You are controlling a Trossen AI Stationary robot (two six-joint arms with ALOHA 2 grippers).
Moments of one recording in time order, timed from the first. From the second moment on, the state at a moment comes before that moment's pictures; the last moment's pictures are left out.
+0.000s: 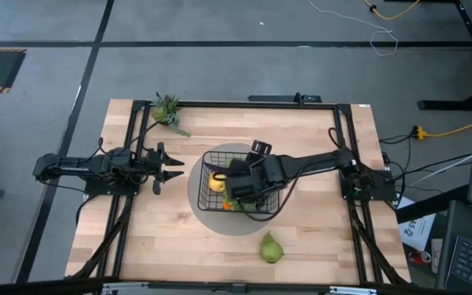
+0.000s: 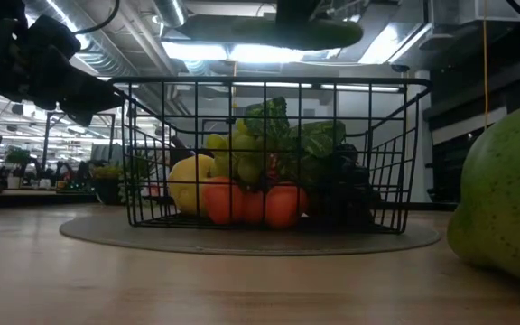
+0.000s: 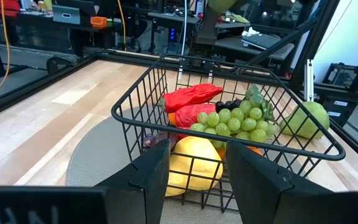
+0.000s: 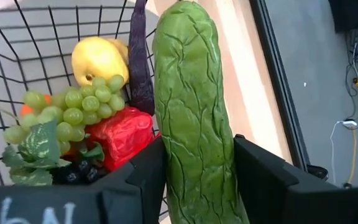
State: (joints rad) left arm 0.01 0.06 0.01 0.03 -0.09 -0.15; right arm 0.26 2.14 2.33 -1.55 0.61 0.45
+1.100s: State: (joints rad) left arm 0.01 0.06 0.01 0.03 -0.09 -0.15; right arm 0.26 2.17 2.32 -1.45 0.53 0.33
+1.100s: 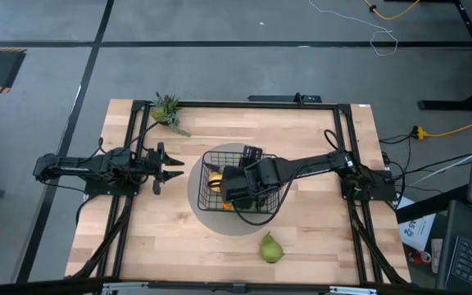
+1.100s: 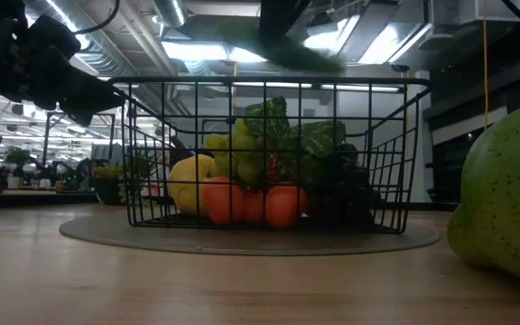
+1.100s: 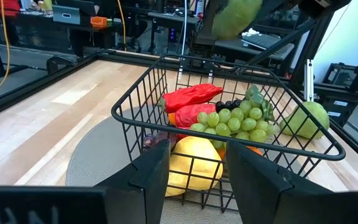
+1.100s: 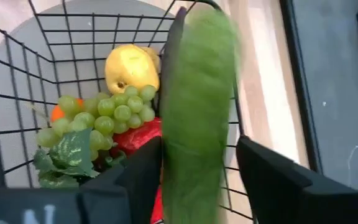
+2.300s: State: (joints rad) left arm 0.01 0.06 0.01 0.03 -0.09 -0.15; right arm 0.44 2.12 2.31 -1.57 -0.02 0.26
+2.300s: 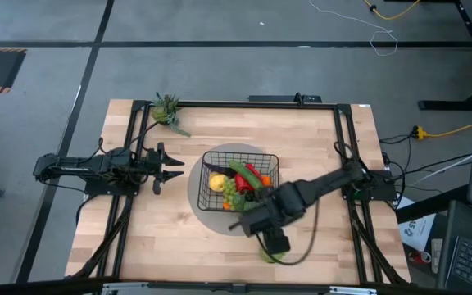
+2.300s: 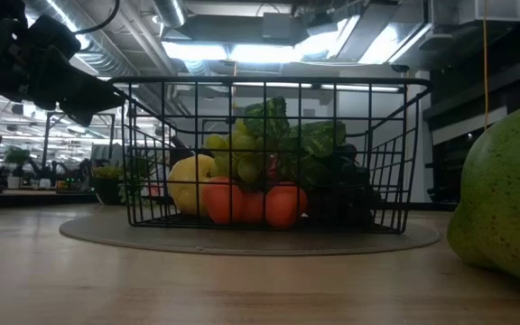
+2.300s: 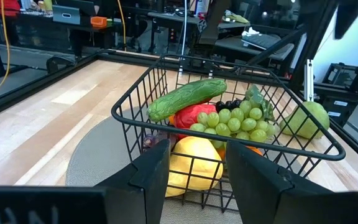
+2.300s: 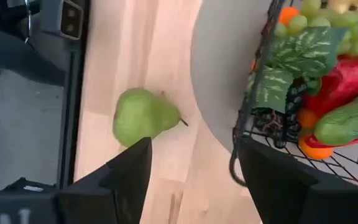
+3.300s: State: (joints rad) left arm 0.01 0.06 0.01 0.04 -0.09 -0.15; right arm 0.88 2.09 1.76 -1.12 0.31 1.01
